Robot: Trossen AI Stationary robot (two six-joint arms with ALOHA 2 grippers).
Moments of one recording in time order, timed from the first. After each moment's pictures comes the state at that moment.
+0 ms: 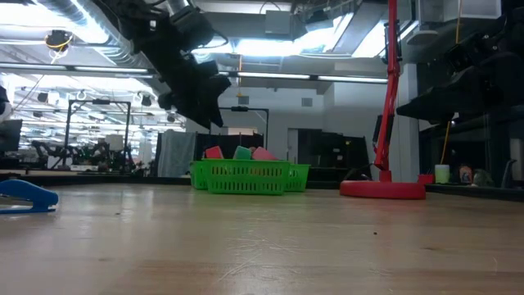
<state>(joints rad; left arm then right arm) 0.45 1.40 0.86 -0.18 -0.33 -0.26 -0.04 0.23 0.01 0.04 0.06 -0.04</state>
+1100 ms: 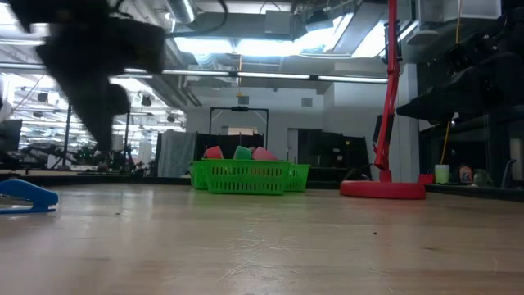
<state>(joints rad) -0.34 1.41 0.82 -0.54 -0.01 -0.76 -0.04 0.23 0.01 0.04 0.06 -0.04</state>
